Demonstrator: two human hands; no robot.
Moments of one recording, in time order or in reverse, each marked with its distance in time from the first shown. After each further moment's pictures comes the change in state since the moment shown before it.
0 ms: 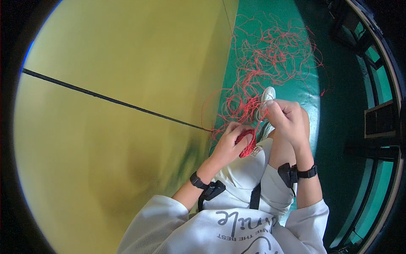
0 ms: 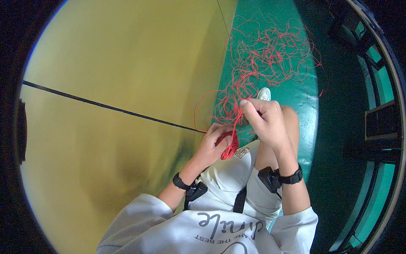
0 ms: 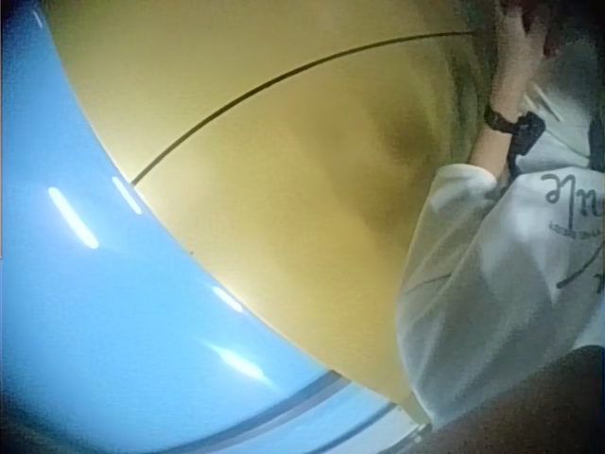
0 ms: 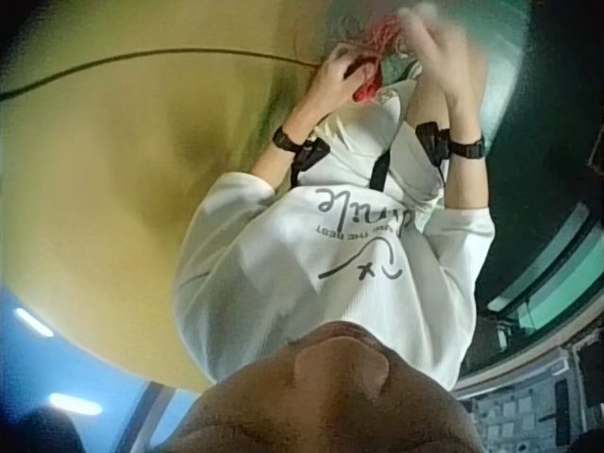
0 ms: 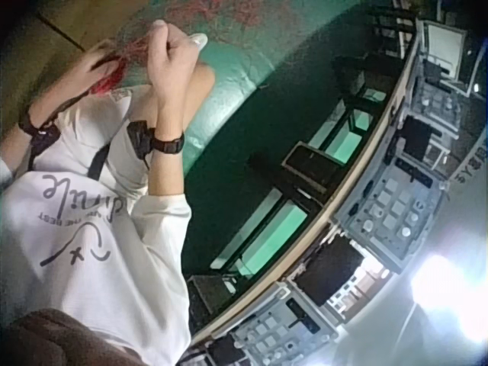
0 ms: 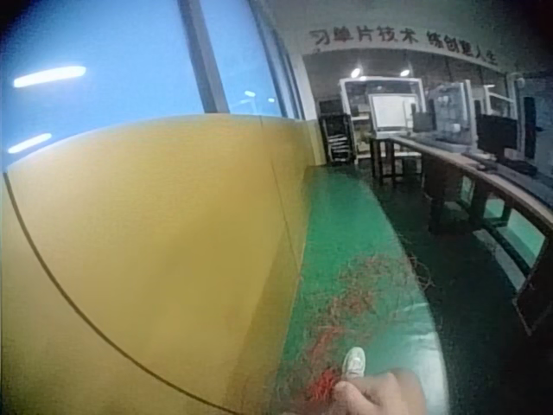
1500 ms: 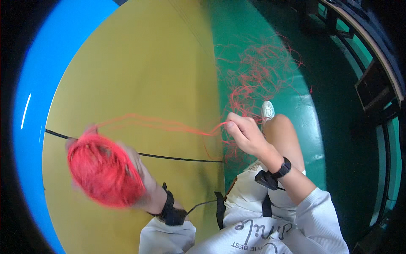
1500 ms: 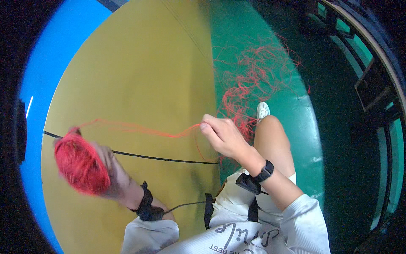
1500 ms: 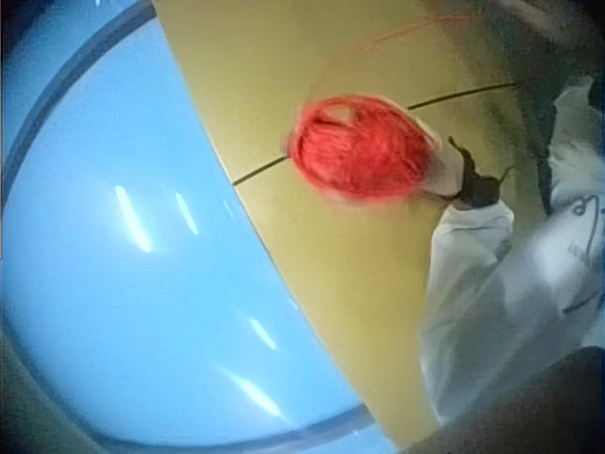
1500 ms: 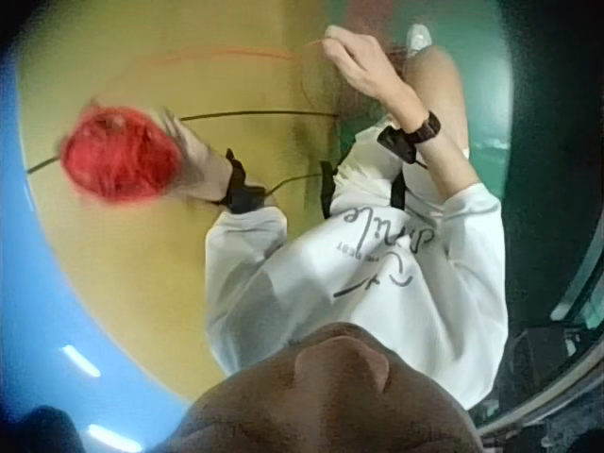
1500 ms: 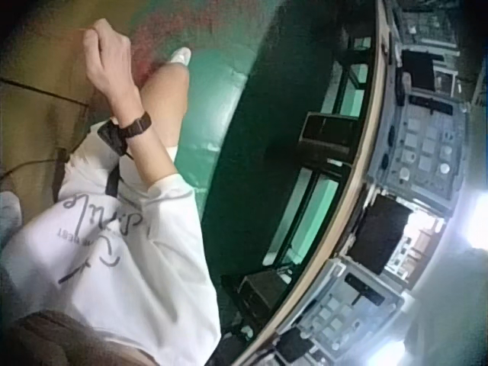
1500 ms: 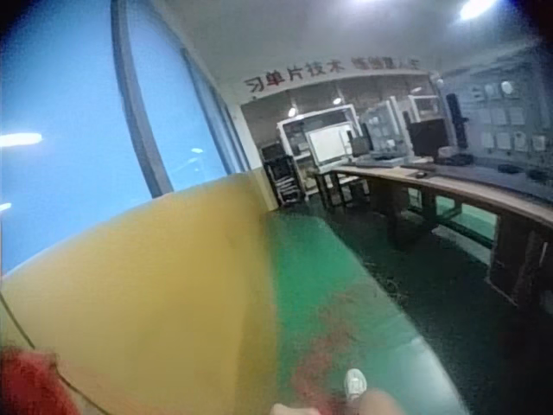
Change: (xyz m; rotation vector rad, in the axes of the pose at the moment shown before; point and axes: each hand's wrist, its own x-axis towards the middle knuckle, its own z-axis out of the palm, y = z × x) left_hand 0.029 0.190 -0.175 -0.673 0.773 0.710; right_hand 0.012 -0.034 0.039 0.096 0.127 -0.445
